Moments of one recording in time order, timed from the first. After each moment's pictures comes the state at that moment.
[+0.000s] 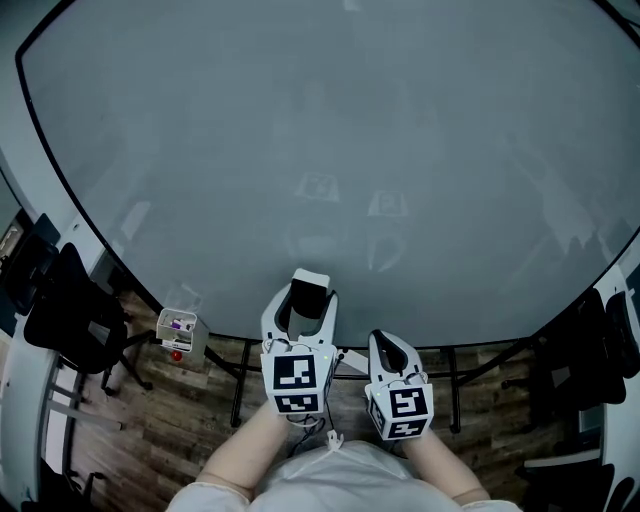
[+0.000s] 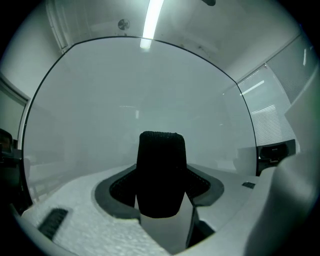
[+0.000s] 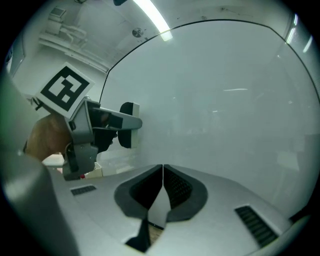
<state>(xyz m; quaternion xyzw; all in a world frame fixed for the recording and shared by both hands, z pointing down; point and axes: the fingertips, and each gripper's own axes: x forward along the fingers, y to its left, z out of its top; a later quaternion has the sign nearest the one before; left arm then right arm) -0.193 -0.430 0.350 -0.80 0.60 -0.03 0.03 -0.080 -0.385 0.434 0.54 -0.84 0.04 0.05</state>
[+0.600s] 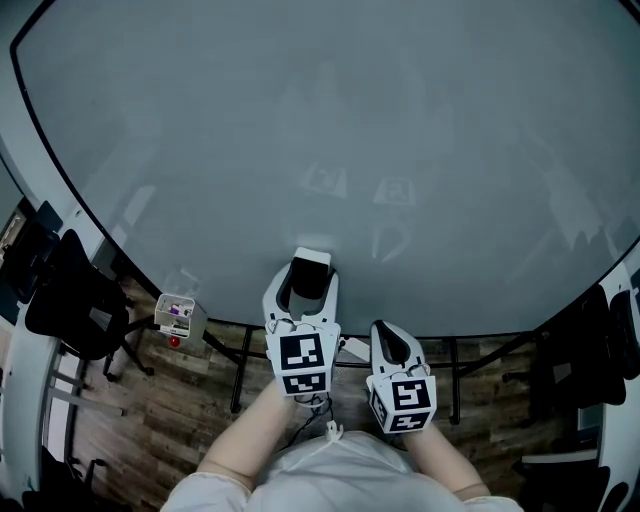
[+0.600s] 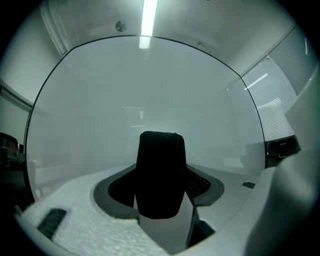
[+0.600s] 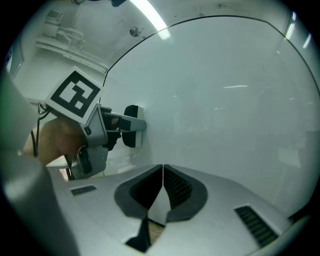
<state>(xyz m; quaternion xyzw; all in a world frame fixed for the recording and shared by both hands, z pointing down) -0.190 -0.449 0.355 -0.78 0.62 -0.03 0.04 -0.073 -0.386 0.439 0.53 -0.84 0.05 0.05</state>
